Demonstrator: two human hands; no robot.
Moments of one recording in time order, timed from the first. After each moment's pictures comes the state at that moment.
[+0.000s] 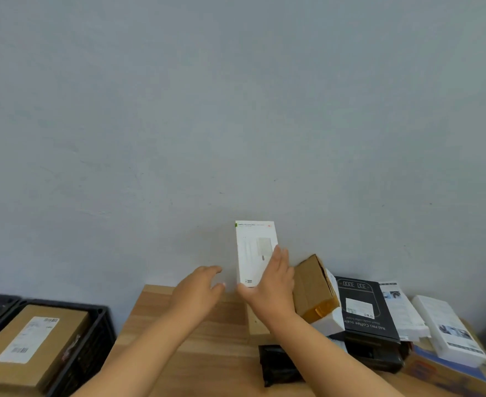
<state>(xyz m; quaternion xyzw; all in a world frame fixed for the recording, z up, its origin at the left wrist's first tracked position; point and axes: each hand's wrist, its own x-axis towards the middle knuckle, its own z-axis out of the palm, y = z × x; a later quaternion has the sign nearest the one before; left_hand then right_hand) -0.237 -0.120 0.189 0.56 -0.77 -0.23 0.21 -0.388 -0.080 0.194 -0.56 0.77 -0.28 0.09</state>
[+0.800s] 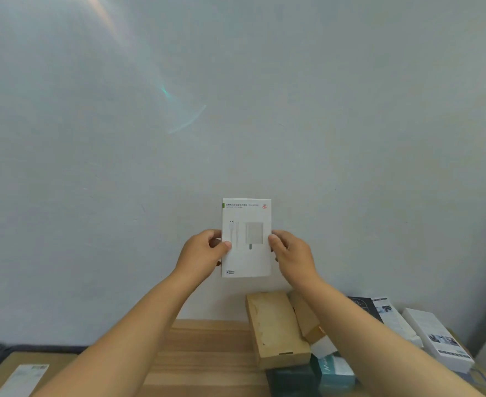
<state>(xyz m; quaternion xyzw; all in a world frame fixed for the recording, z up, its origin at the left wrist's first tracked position) -0.202 -0.134 0.302 0.43 -0.68 -0.40 0.43 -0.383 -0.076 0.305 -0.54 0.68 -0.48 0.15</state>
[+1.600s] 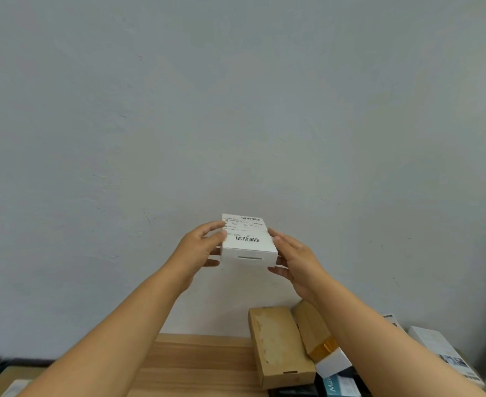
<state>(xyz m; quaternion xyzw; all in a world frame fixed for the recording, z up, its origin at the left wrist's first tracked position) -0.181 -0.131 0.341 0.38 -0.62 -0.53 0.45 -0.376 -0.076 0.333 -0.45 0.53 -0.58 0.42</state>
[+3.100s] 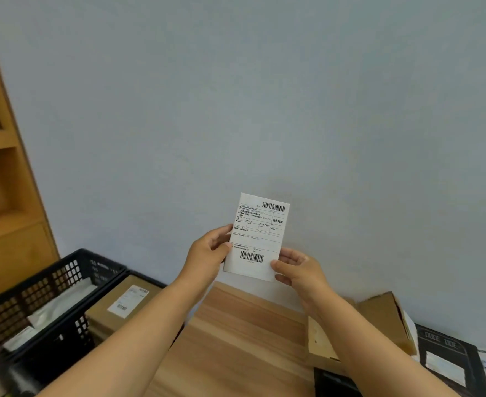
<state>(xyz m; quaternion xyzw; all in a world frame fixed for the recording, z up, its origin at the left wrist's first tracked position) -0.140 -0.067 0.279 0.48 -0.51 -0.43 0.57 -0.331 -0.090 0.259 -0.49 0.48 -0.49 0.53</state>
